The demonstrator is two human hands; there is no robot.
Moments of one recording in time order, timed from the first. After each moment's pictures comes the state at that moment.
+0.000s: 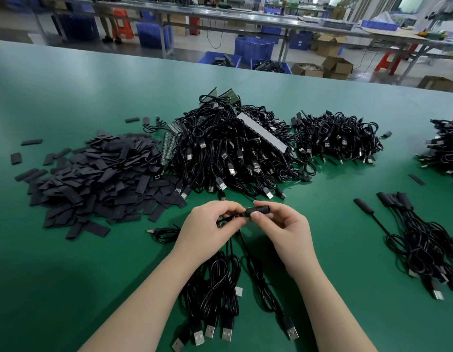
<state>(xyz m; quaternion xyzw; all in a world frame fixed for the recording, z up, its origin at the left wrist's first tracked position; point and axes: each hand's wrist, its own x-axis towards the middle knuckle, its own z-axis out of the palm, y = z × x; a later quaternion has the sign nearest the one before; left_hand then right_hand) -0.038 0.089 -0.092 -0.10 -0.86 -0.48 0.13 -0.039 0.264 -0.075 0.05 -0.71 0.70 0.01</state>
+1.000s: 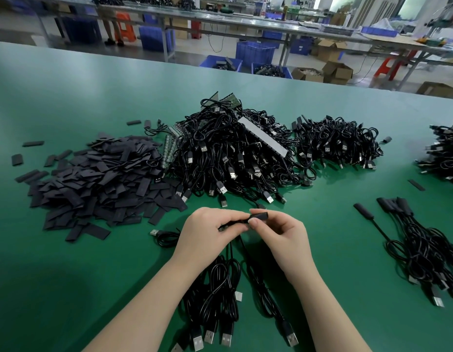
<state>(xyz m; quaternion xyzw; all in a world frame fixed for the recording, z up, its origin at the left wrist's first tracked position) -0.032 0.091 -0.083 -0.12 -0.86 -0.47 0.17 -0.039 0.260 -0.076 0.06 -0.73 0.68 0.01</state>
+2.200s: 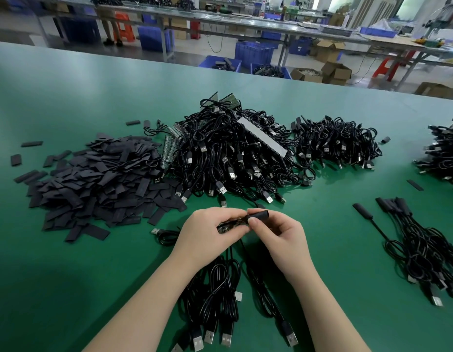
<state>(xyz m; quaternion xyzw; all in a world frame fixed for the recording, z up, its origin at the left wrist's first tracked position) -0.034 0.087 -0.085 -0.11 -0.87 -0.47 0.12 -0.039 0.259 -0.078 0.08 -0.75 0.66 0.02</state>
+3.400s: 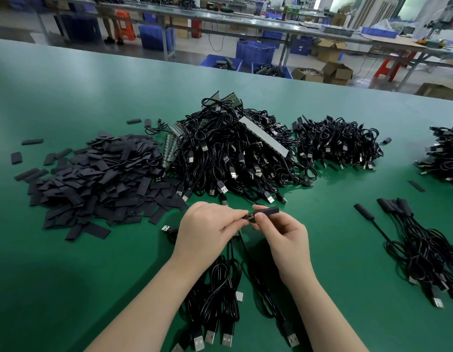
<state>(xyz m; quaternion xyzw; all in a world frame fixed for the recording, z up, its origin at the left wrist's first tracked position) -0.033 0.092 -0.081 -0.15 -0.89 -0.34 0.28 -0.036 0.254 -0.080 0.03 -0.70 0.71 0.04</state>
